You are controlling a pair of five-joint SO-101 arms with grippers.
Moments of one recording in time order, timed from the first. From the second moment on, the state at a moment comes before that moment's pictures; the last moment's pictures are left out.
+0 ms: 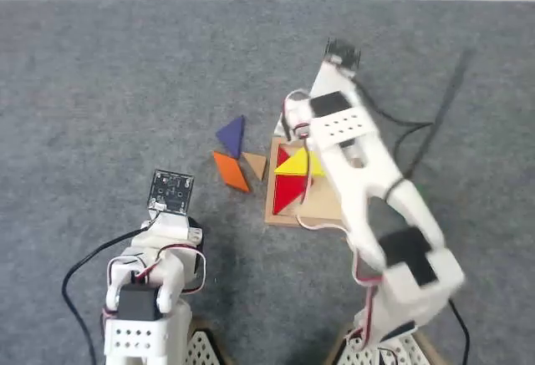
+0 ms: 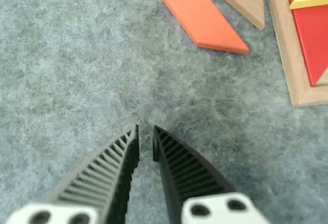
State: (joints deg) left arm -4.0 -102.9 96.7 71.9 -2.9; right arm -24.3 7.7 4.0 62.9 -36.3
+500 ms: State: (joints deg) left arm -4.0 -102.9 96.7 71.9 -2.9; right arm -24.0 1.2 21.1 39.5 2.8
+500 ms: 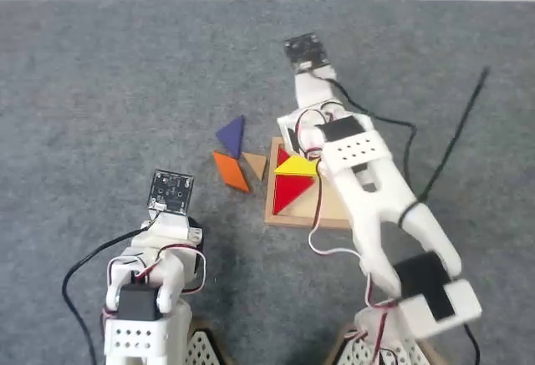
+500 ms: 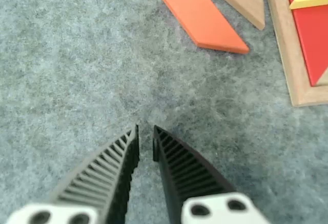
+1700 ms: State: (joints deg) left arm -4.0 -102.9 96.7 71.9 -2.9; right arm -15.8 14.8 14.7 42.8 8.2
